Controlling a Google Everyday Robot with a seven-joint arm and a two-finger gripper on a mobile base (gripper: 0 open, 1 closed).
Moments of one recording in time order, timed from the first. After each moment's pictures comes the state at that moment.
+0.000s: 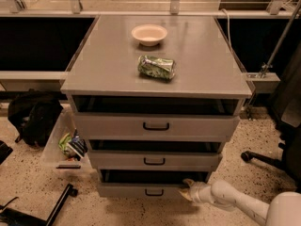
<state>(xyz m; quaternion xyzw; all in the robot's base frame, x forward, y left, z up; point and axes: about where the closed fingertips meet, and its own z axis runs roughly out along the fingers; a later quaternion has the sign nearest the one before) 0.580 -0.189 0.196 -0.43 0.82 0.15 0.34</state>
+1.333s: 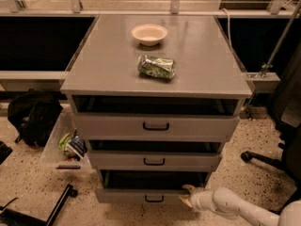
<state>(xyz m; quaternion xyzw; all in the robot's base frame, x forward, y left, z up) 0.547 -0.185 0.197 -0.43 0.82 0.16 0.35</state>
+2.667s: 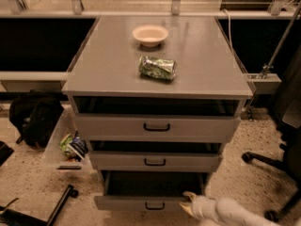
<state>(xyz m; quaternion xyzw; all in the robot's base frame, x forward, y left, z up) 0.513 -0.183 0.194 -0.42 0.82 0.16 0.36</state>
